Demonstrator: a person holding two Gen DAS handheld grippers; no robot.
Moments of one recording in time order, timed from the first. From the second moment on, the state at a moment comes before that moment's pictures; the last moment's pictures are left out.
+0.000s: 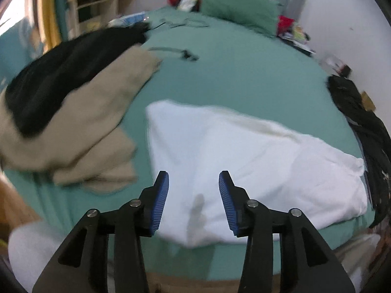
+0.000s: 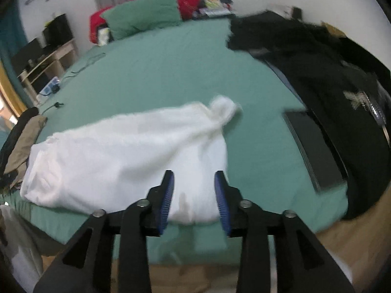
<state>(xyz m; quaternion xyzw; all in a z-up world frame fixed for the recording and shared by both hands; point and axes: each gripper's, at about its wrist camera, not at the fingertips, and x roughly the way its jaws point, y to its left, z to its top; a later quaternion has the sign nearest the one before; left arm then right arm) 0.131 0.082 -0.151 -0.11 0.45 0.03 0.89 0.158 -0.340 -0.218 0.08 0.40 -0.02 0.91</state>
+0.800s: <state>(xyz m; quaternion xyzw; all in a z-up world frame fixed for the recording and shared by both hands) 0.287 -0.037 -0.198 -0.01 0.53 -0.08 0.85 0.305 -0.345 -0.271 0.14 0.46 0.08 0.87</state>
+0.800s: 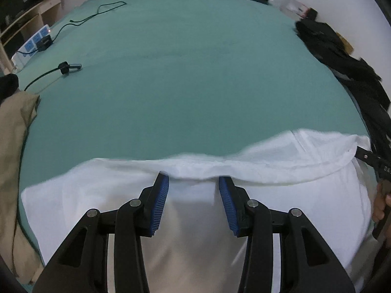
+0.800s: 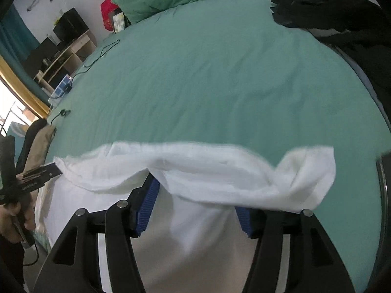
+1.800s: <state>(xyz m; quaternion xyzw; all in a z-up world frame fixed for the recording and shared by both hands) 0.171 0.108 -0.181 -0.07 0.50 0.15 0.85 0.200 -0.383 -0.248 0.15 0.42 -0.03 0.89</state>
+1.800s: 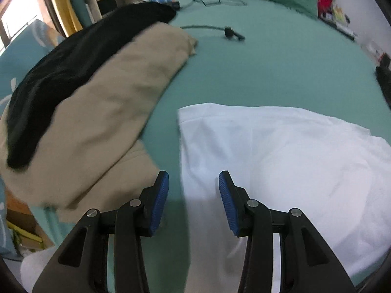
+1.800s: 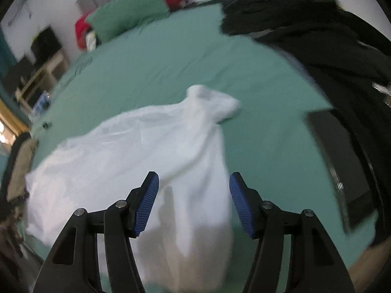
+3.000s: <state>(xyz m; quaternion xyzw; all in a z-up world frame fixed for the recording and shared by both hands) 0.138 -0.092 -0.156 -0.04 0.49 -0.04 0.87 0.150 -0.393 -0.264 0.22 0.40 0.02 0.89</state>
